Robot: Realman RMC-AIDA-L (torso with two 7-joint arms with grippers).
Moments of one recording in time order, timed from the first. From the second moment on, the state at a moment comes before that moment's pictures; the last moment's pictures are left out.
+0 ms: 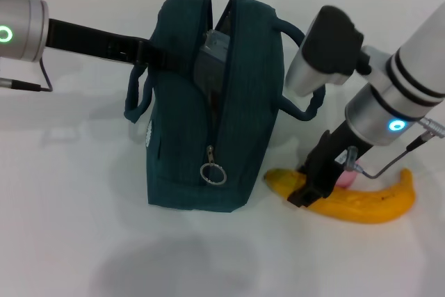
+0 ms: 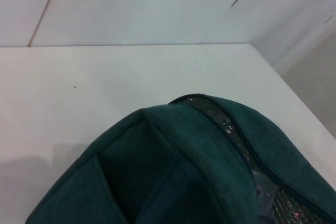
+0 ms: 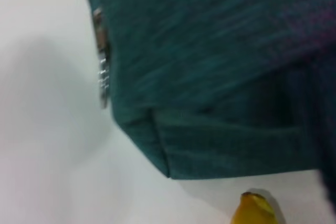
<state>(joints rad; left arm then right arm) -0.69 -2.03 0.79 0.99 2.20 1.64 -2.34 0.83 2.02 -1.72 -1.05 -2.27 -1.42 2.44</state>
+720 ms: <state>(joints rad) -0.69 -2.03 0.79 0.99 2.20 1.64 -2.35 0.71 2.01 -1.06 -0.97 -2.06 -1.83 2.15</state>
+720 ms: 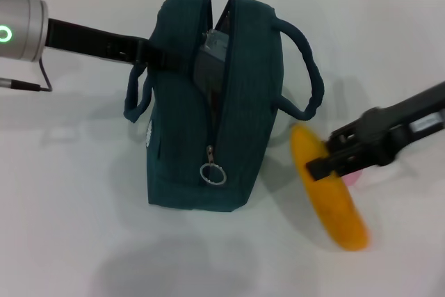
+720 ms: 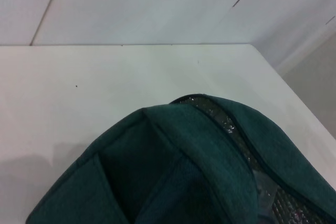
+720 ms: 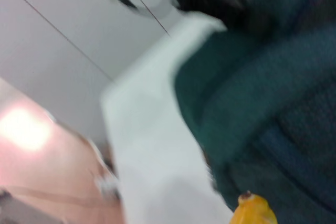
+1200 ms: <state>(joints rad) -0.71 -2.01 0.79 0.99 2.14 1.65 -2.41 0.67 1.91 -0.79 -0.70 -1.77 -2.07 1.88</state>
